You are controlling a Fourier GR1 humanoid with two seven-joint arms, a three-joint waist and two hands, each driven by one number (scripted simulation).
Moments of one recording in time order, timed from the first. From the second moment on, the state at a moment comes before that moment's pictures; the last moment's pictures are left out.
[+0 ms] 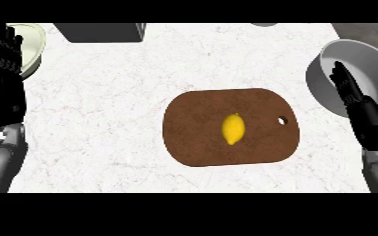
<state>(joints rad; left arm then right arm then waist) -0.28 0.49 -0.02 -1.59 0.07 0.45 0.00 -0.14 -0.49 0.02 -1.38 -0.09 -0.04 -0.20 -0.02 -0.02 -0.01</state>
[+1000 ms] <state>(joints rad) -0.14 0.31 -0.20 -1.65 0.26 0.30 0.24 -0.17 -0.45 0.35 -1.82 0.34 -0.17 0.09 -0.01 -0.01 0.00</state>
